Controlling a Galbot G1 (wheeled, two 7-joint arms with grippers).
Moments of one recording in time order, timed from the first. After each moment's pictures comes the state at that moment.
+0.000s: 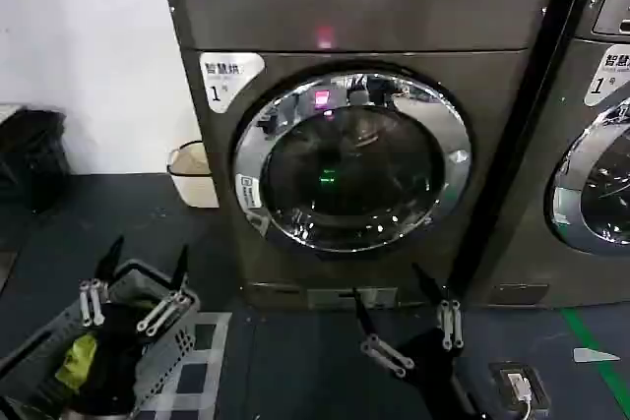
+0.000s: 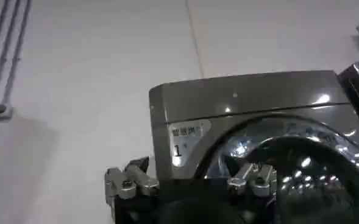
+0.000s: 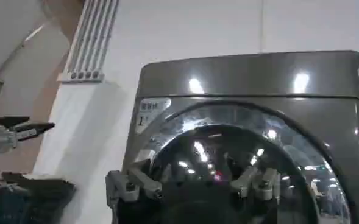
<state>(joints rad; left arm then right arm) 1.65 -1.51 -0.73 -2.40 -0.13 -0.28 0.19 -1.73 1.46 0.46 2.48 0.00 0.18 -0.25</state>
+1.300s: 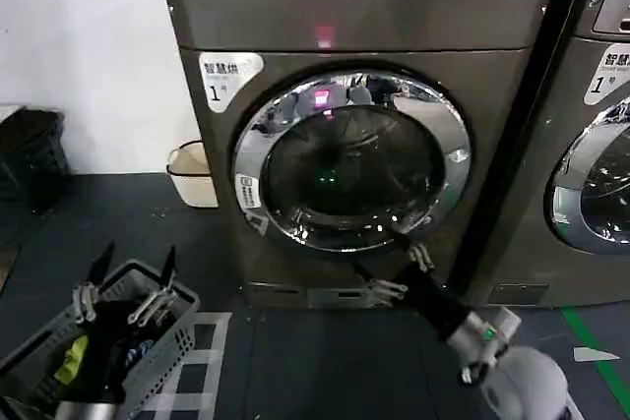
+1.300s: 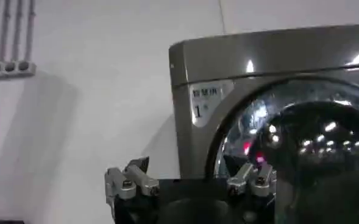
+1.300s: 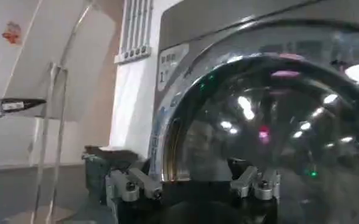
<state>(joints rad) 1.65 -1.52 -0.76 -2.47 -0.13 -0.04 0.13 -0.95 1.06 0.28 1.93 0.48 -0.11 -0.44</state>
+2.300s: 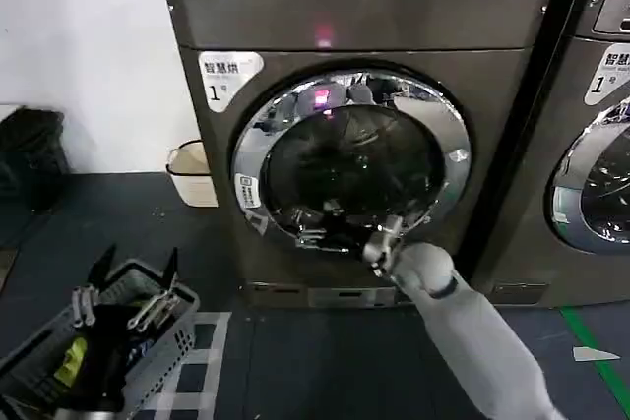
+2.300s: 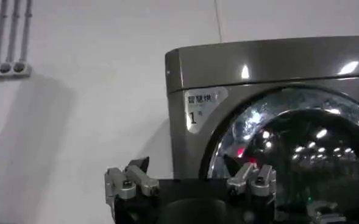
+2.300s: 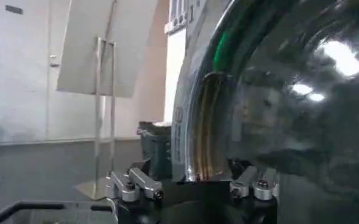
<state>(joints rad) 1.67 -1.53 -0.76 -2.48 -0.13 -0.05 0.16 -0.43 1.28 -0.07 1.37 0.53 -0.12 -0.58</state>
